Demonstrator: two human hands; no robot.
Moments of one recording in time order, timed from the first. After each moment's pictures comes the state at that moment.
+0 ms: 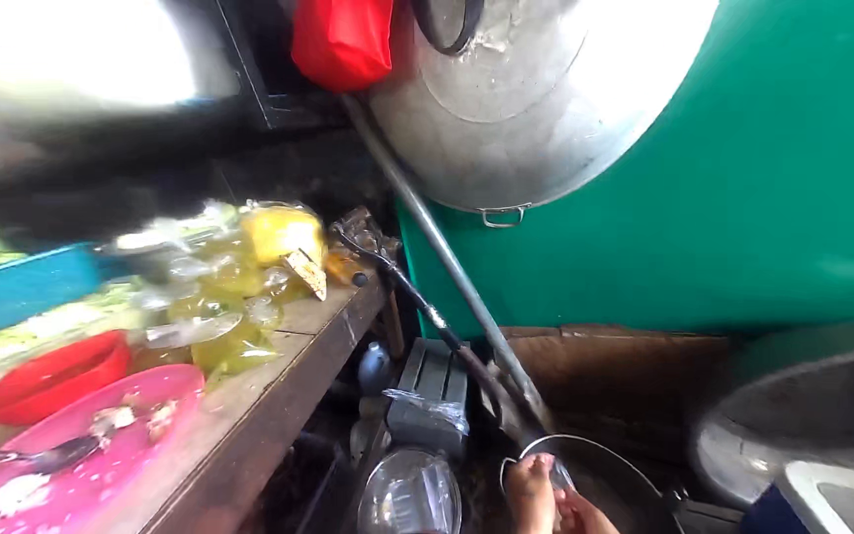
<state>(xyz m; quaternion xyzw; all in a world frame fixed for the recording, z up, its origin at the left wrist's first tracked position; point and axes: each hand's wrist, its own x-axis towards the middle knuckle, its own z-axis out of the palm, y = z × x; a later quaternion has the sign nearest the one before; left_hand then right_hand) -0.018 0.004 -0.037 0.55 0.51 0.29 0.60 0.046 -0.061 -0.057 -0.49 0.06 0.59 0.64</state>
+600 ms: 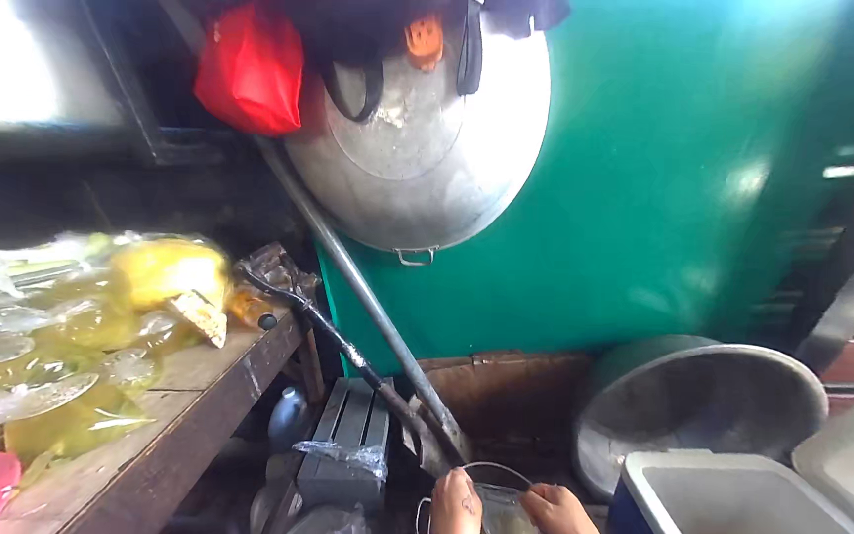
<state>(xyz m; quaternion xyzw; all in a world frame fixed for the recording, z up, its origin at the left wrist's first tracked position) -0.001 -0.005 0.057 0.81 0.48 0.02 0.34 0.152 -0.116 0.024 -0.78 -0.37 0.32 0.39</state>
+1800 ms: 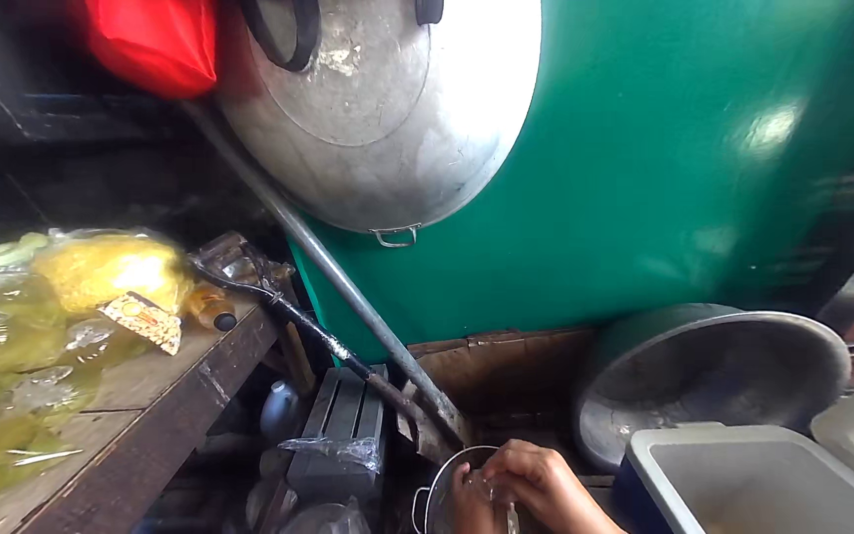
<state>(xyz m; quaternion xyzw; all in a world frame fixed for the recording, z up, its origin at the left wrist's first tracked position) 0.022 -0.031 -0.009 0.84 0.26 0.37 0.30 0.167 -0.087 0.043 -0.53 -0.69 0.08 0.49</state>
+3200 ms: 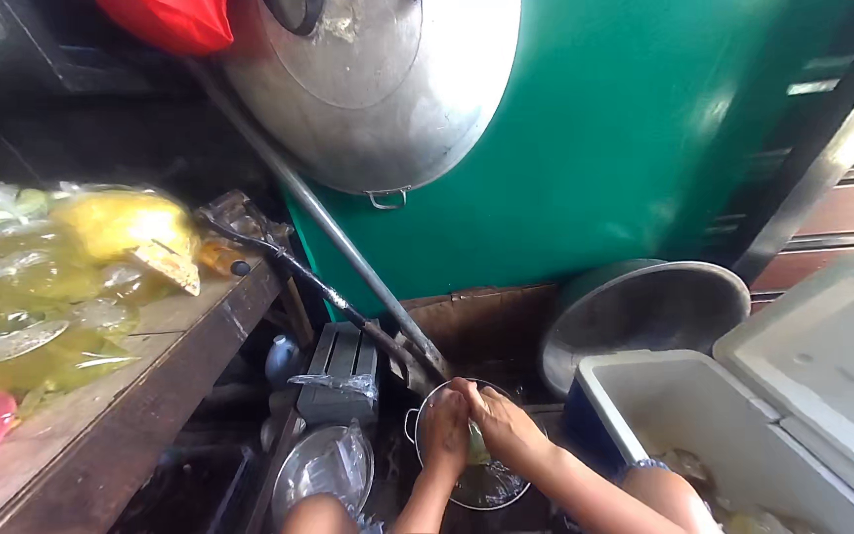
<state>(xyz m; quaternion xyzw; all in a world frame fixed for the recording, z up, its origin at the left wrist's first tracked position) -0.022 -0.050 0.028 0.84 0.35 0.25 0.35 0.085 -0.131 0.085 -0.74 -0.63 0.15 0.15</state>
